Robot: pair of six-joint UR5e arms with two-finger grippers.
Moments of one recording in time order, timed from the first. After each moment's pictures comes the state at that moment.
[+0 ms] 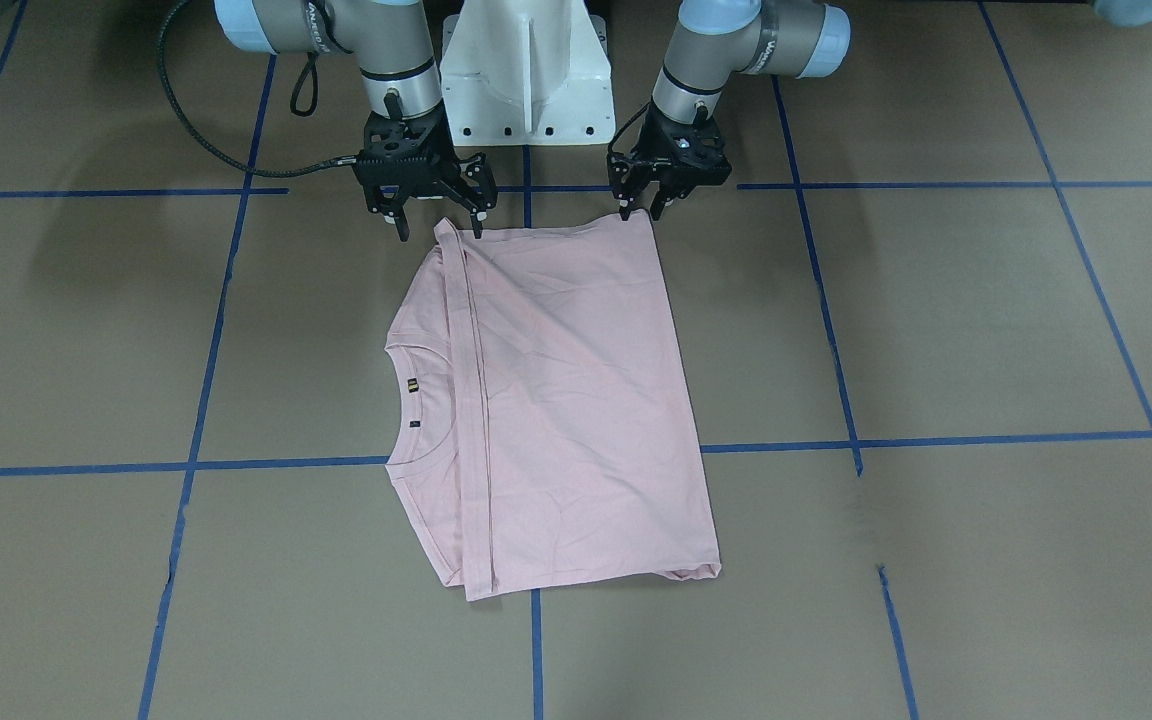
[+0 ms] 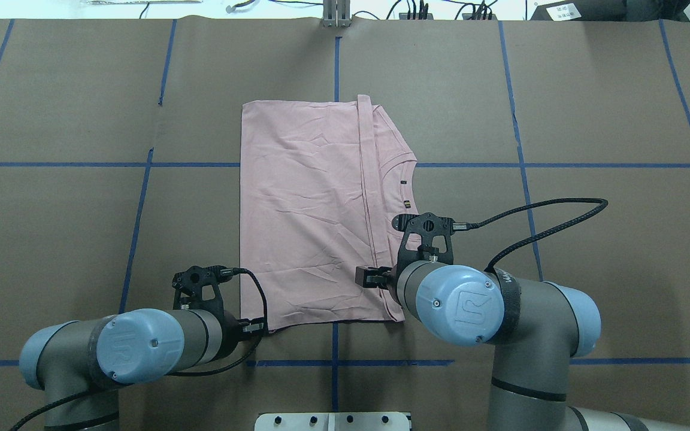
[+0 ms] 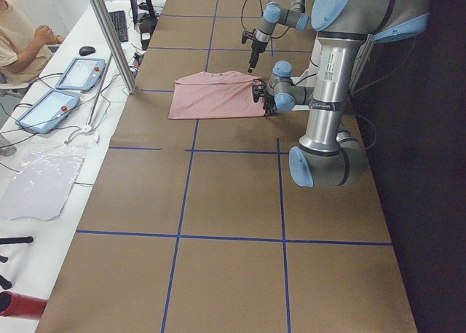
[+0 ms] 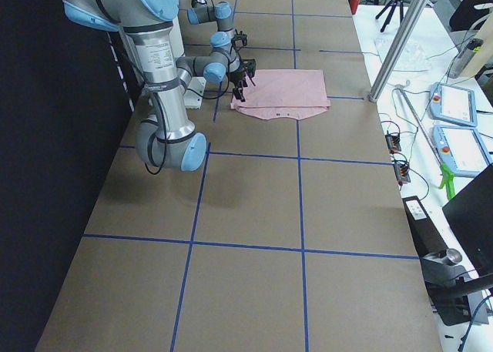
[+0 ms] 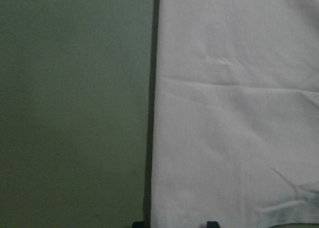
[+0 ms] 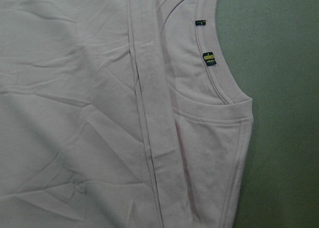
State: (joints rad) left arm -0.21 -1.85 -1.92 -1.94 -1.58 -1.59; right arm 0.27 -1.14 1.95 -1.49 1.46 1.46
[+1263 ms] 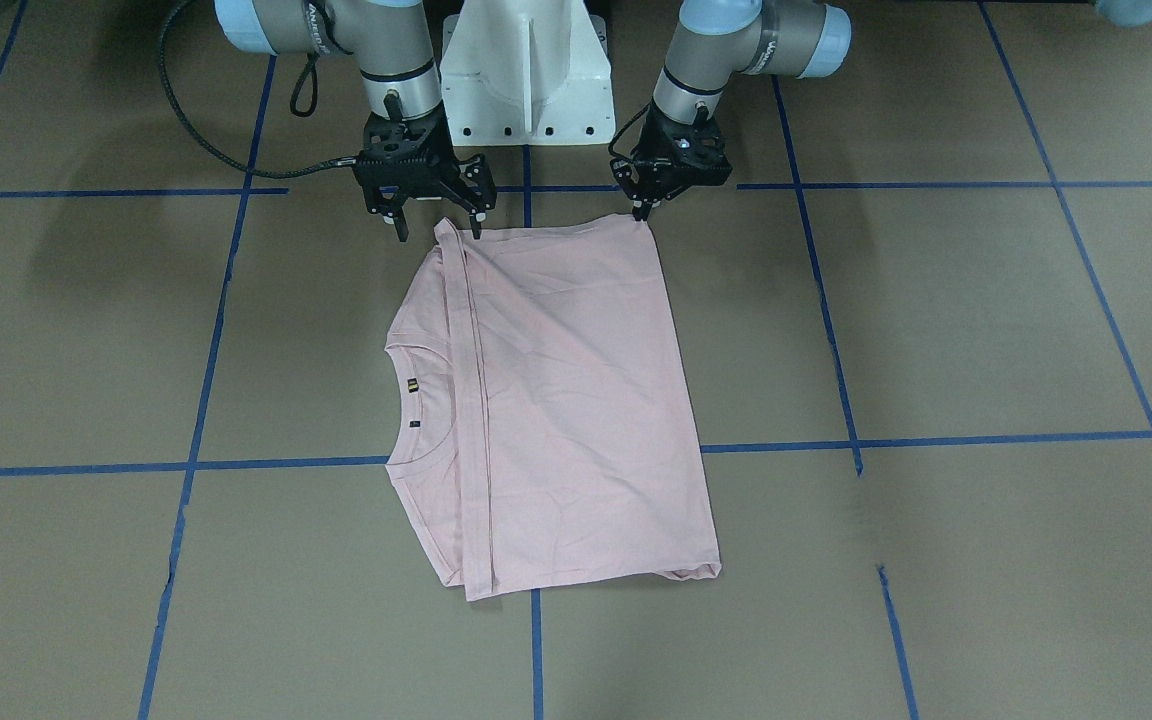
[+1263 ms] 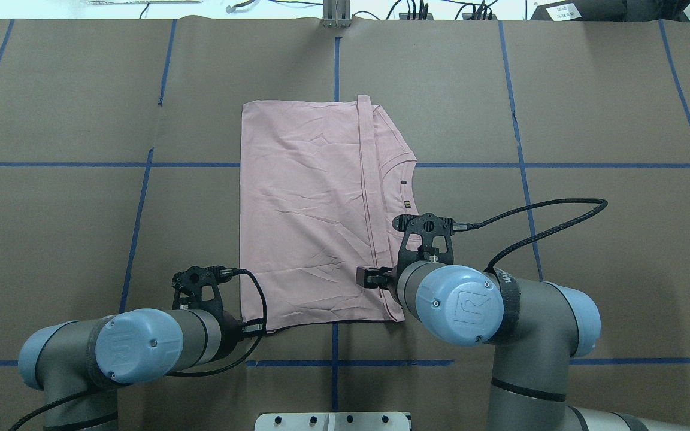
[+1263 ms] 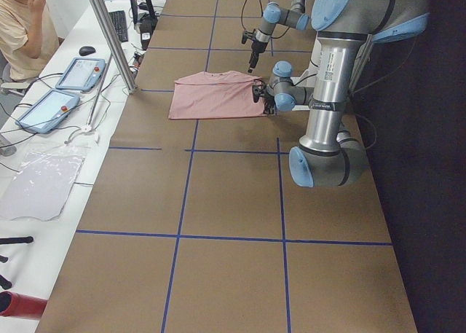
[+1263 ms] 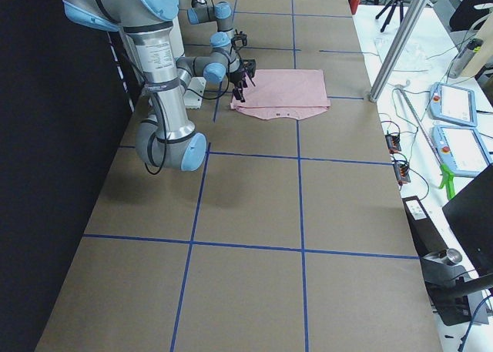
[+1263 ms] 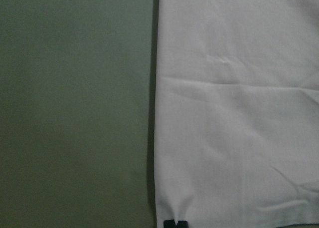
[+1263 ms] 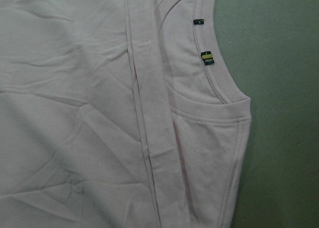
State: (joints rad) left arm -0.21 -1.85 -1.92 -1.94 -1.58 -1.58; right arm 0.27 -1.14 1.95 -1.49 1.46 1.46
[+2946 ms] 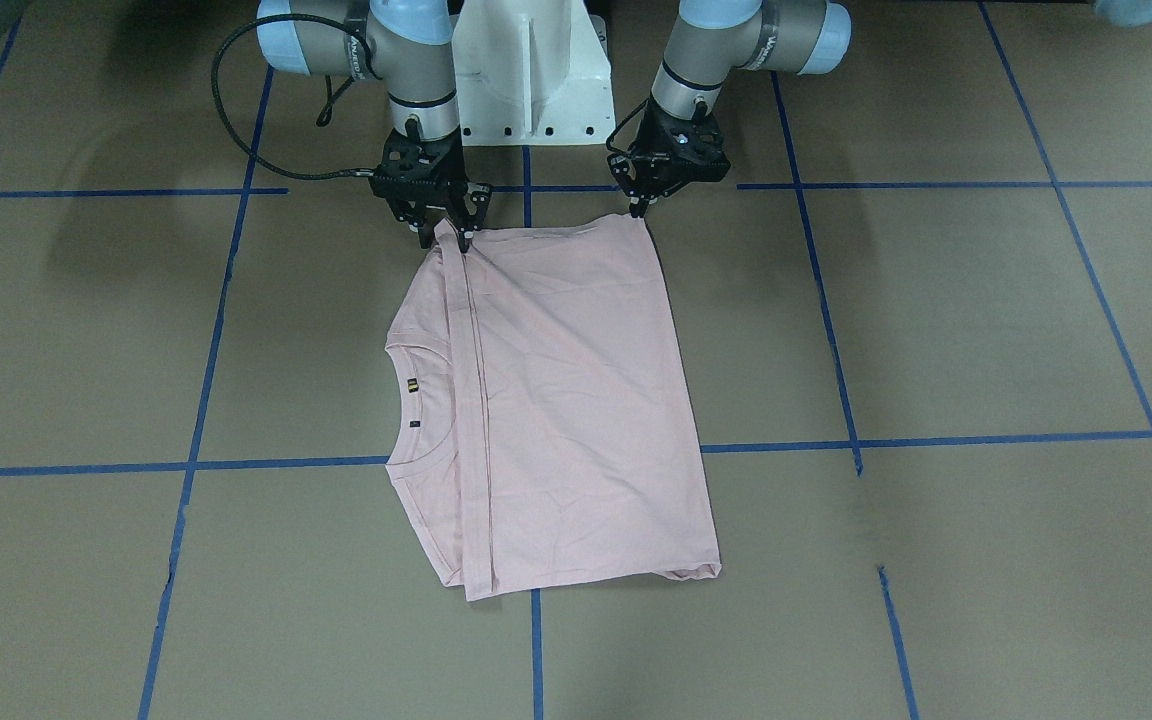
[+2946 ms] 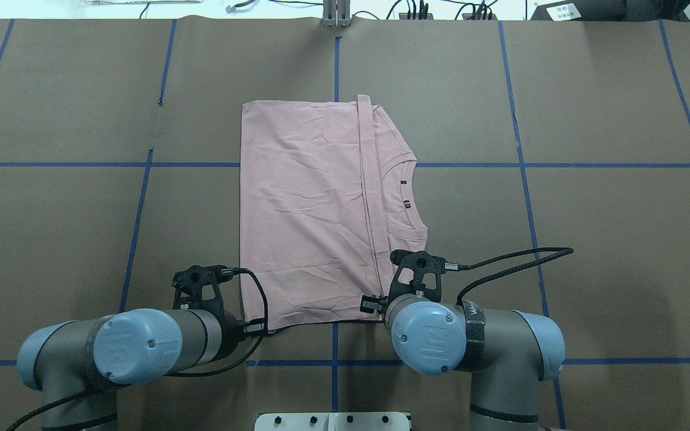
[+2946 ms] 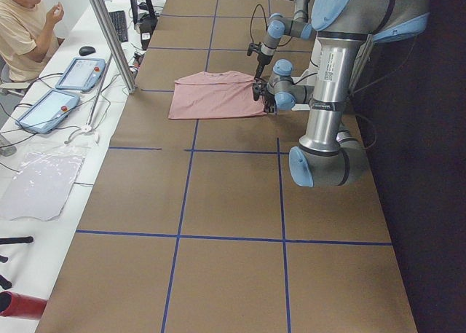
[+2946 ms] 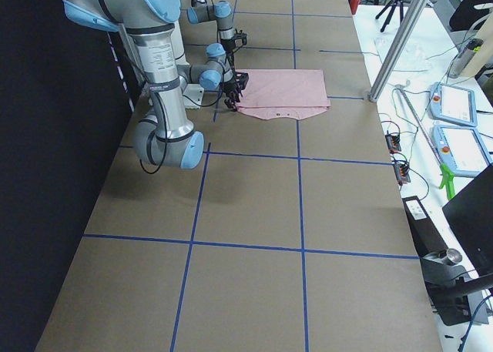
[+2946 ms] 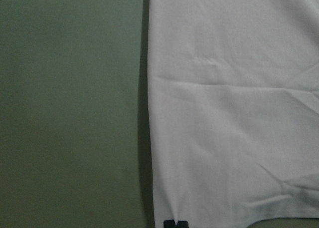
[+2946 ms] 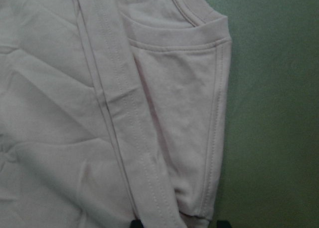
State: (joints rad) left arm -0.21 -1.85 -1.93 -1.94 -1.58 -1.58; right arm 0.20 -1.12 1.84 -1.50 1.43 1.64
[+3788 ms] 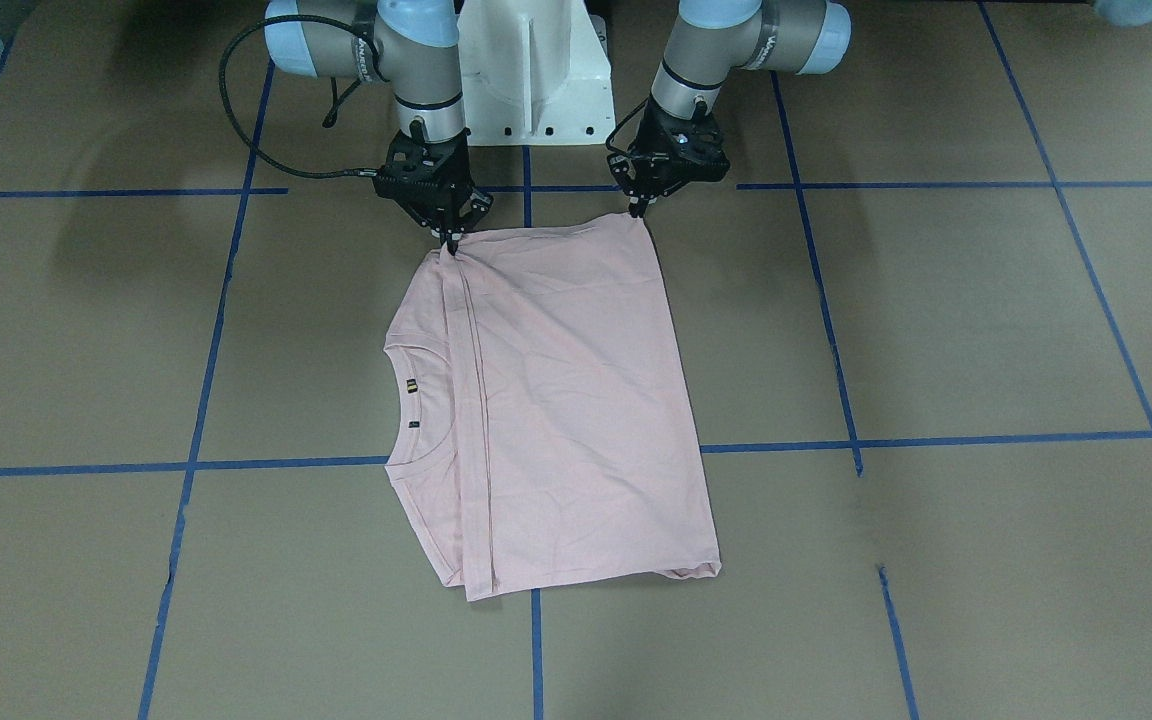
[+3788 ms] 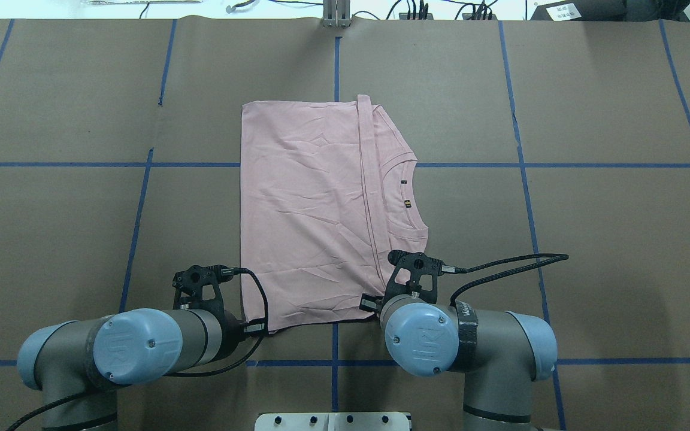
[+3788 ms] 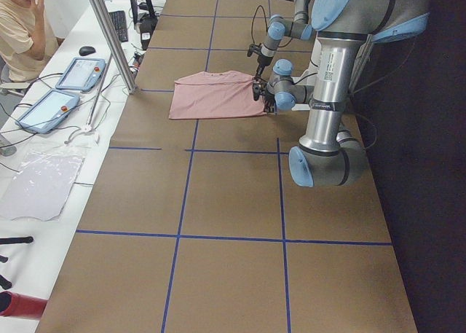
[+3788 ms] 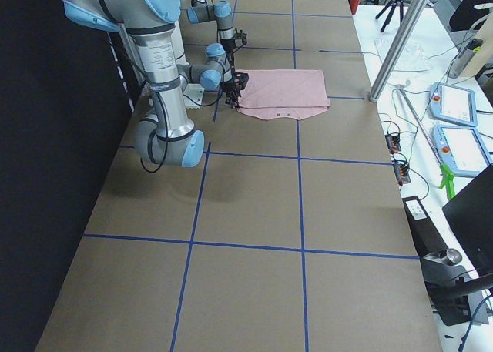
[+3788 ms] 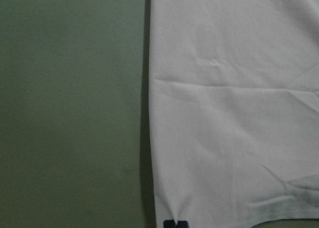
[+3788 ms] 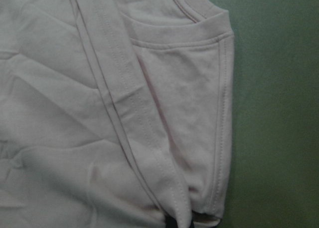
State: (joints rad) left arm -0.21 -1.85 -1.93 -1.94 -1.58 -1.58; right arm 0.19 -1.10 1.82 -1.50 1.42 1.69
